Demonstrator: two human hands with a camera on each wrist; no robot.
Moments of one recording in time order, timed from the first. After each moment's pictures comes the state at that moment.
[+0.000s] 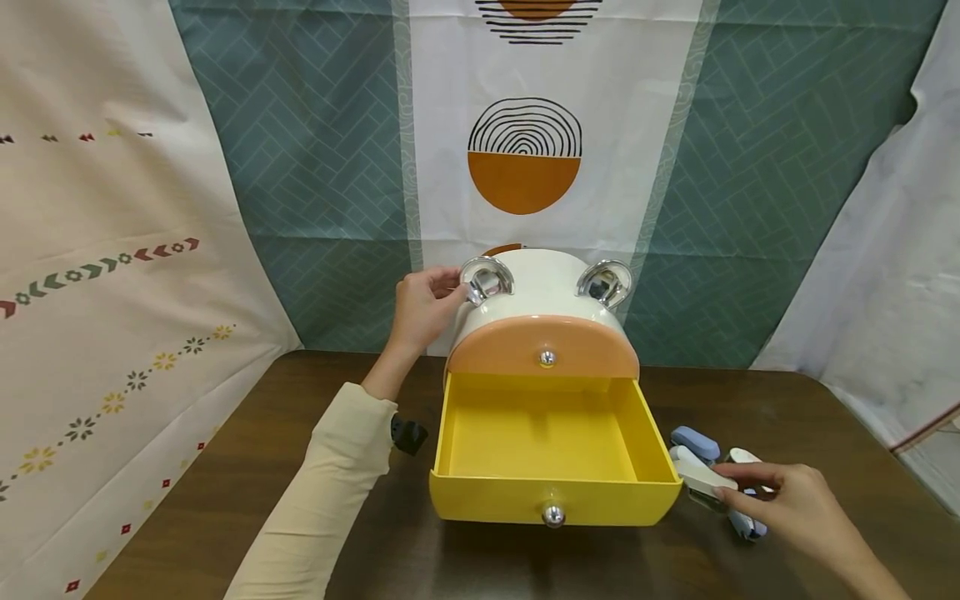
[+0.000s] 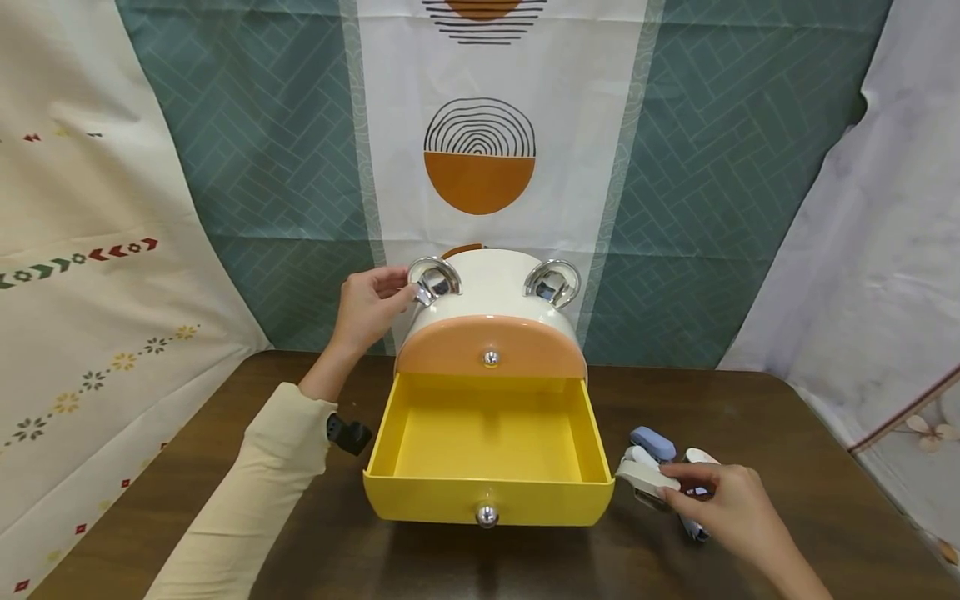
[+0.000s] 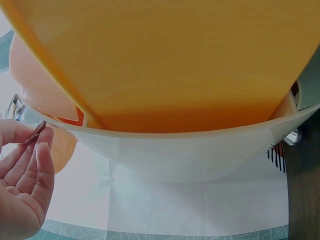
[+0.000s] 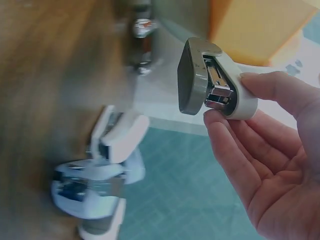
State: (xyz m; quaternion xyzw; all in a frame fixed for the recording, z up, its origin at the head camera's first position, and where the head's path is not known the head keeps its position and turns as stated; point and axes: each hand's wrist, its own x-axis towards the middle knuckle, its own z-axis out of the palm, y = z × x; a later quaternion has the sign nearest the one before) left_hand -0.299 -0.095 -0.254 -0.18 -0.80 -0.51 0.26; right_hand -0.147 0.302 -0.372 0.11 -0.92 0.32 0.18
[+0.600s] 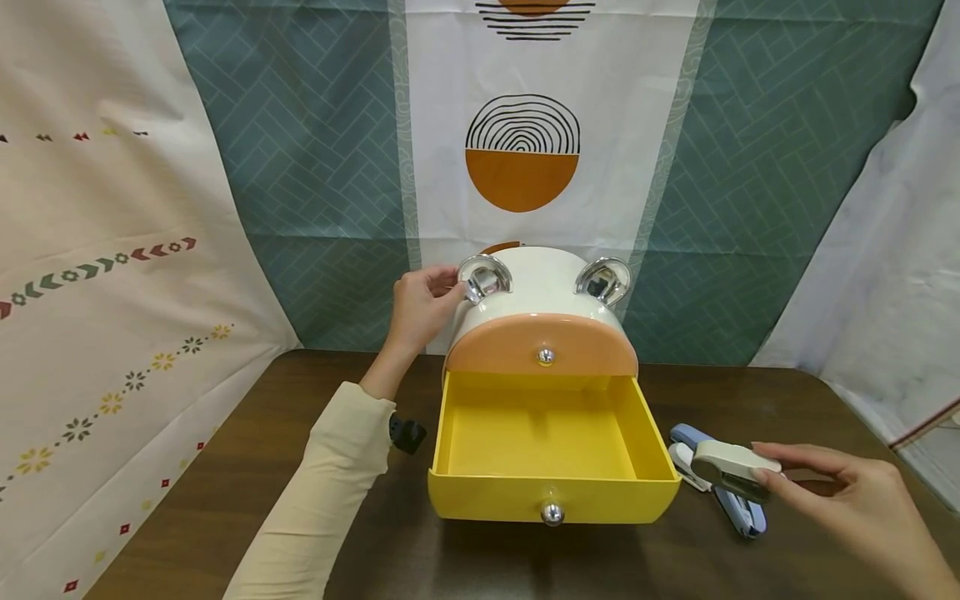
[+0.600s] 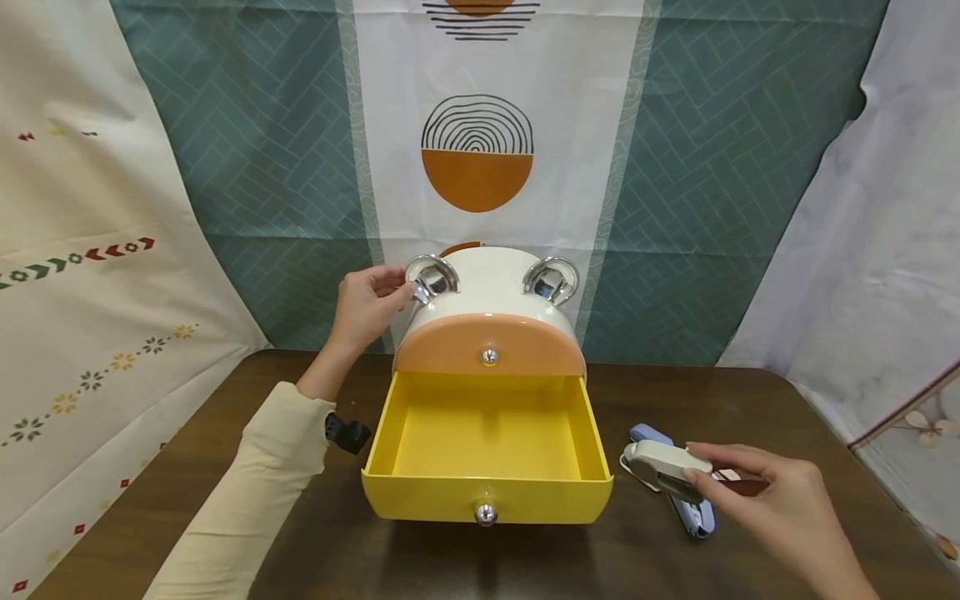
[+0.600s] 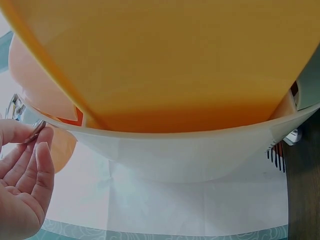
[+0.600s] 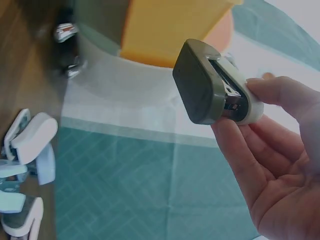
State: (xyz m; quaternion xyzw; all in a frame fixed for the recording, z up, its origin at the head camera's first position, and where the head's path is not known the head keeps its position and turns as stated) left_hand -0.299 -0.094 -0.254 -0.19 -0.79 -0.51 0.27; right_hand -0.117 0.300 -0.326 0.08 -0.90 0.34 0.25
